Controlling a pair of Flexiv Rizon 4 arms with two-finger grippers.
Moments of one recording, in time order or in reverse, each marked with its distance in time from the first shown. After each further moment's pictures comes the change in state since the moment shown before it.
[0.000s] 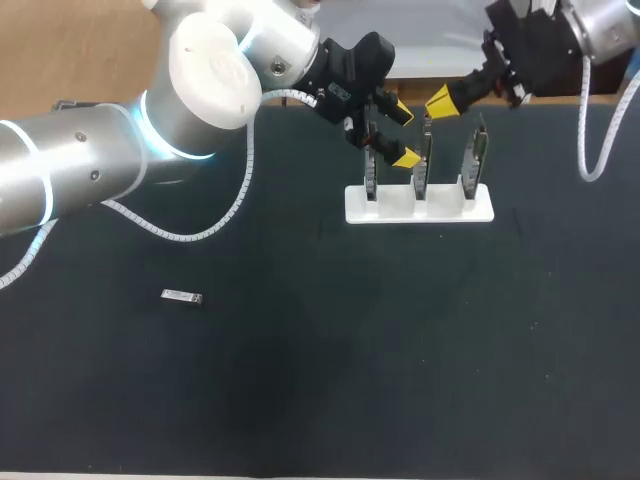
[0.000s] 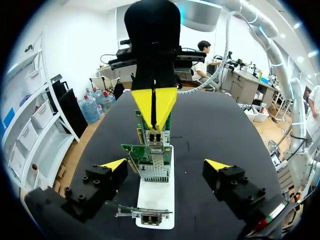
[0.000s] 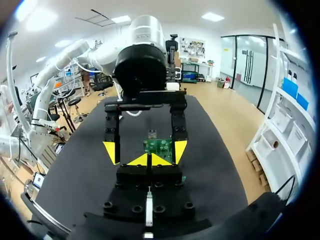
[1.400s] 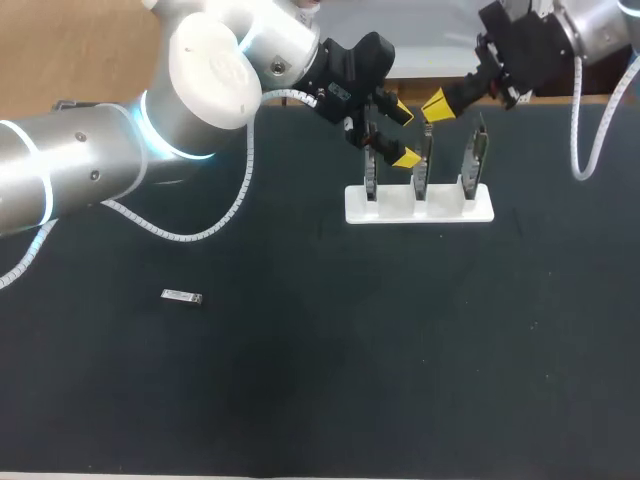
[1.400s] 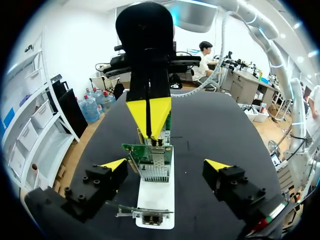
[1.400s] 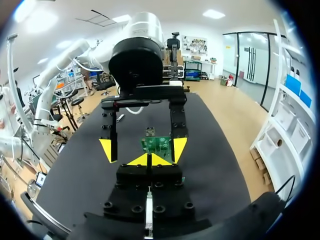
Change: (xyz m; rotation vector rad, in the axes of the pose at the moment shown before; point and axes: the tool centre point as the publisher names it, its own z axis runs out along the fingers) left arm 0.000 0.000 0.000 0.000 0.000 0.000; right arm 0.006 -0.003 0.008 -0.038 0.012 0.016
